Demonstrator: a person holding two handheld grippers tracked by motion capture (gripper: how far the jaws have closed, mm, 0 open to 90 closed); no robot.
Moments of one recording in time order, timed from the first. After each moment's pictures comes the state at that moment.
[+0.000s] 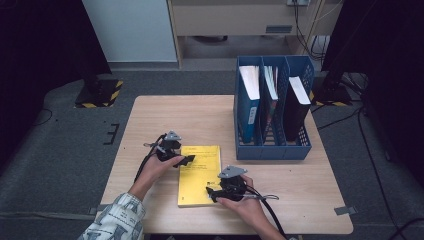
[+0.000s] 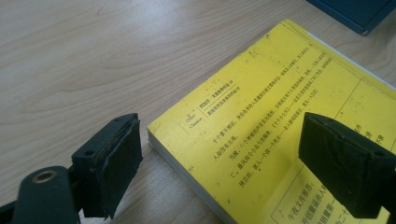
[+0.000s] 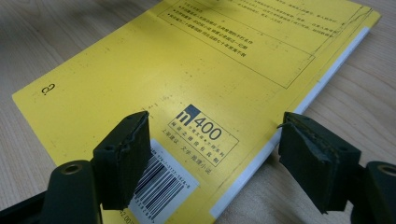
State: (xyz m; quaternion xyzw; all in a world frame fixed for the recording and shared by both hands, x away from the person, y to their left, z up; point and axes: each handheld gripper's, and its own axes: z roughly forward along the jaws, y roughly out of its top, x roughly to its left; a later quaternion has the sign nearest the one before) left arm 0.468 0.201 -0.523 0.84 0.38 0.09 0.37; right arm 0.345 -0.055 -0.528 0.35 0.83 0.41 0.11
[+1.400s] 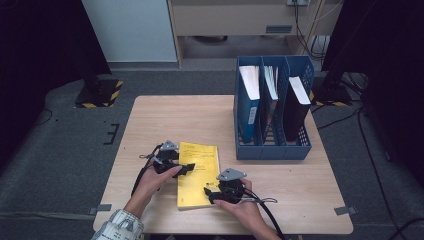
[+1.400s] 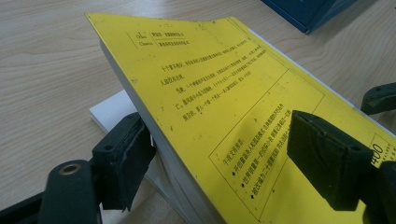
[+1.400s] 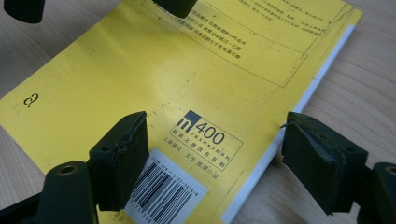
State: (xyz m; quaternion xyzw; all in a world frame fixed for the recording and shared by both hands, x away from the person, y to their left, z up) left arm 0.417 0.203 -0.510 0.82 0.40 0.08 0.40; right arm 0.337 -0.048 -0.533 0.37 0.82 0.42 0.12
